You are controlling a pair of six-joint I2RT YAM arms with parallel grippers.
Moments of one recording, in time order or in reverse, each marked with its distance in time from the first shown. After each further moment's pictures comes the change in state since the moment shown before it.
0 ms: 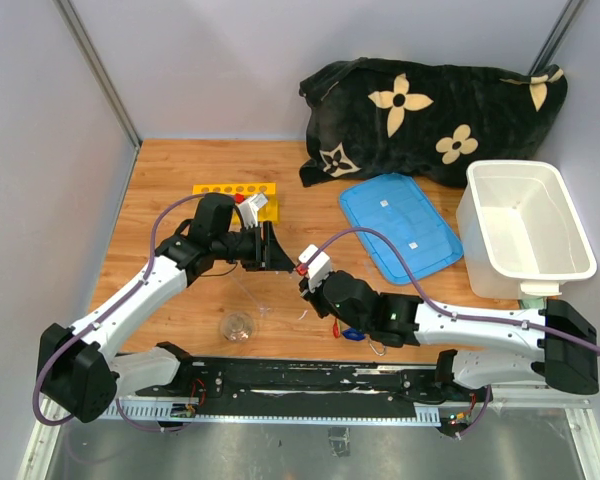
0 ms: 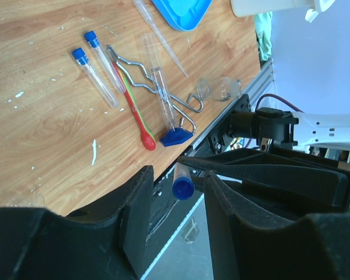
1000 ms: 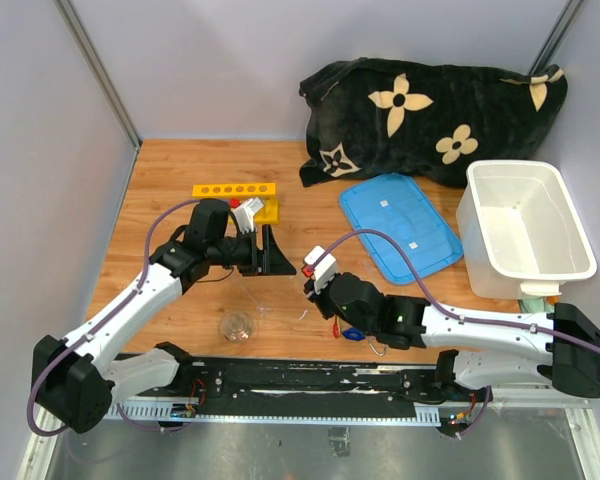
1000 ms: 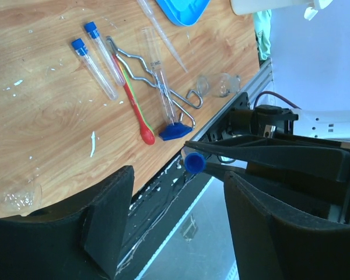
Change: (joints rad) left arm 0.000 -0.073 -0.039 -0.019 -0.008 -0.015; right arm 0.000 -0.044 -0.033 -0.007 0.000 0.002
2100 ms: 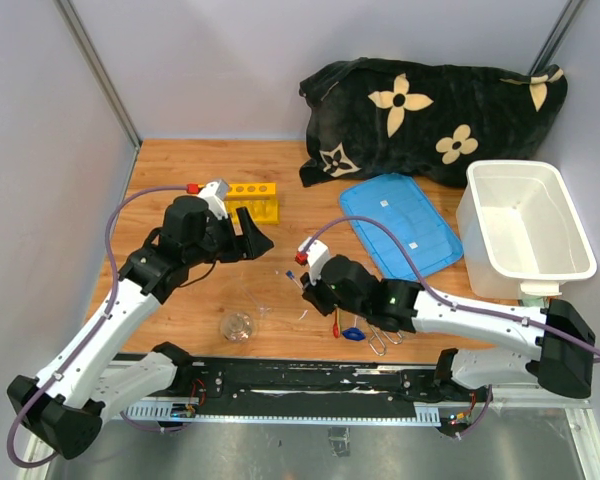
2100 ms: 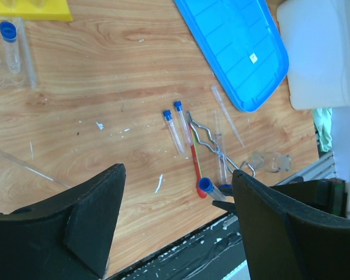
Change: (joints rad) left arm -0.001 -0.156 0.107 -0.141 -0.472 0.041; right arm -0.127 0.104 0.171 -0.219 -0.249 0.087
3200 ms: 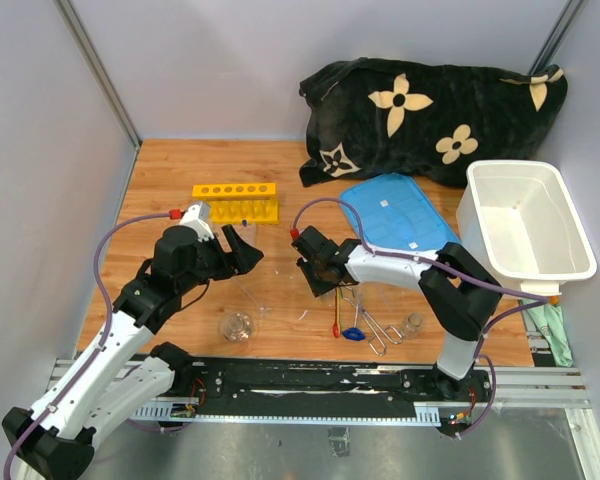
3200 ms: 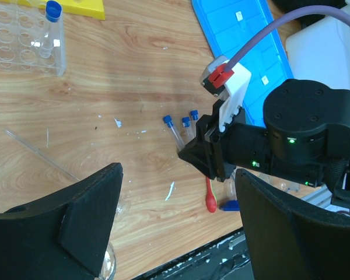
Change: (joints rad) left arm 0.000 -0.200 -0.227 0.097 -0.103 -0.094; right arm -0.230 0.536 0.231 -0.222 -0.074 0.178
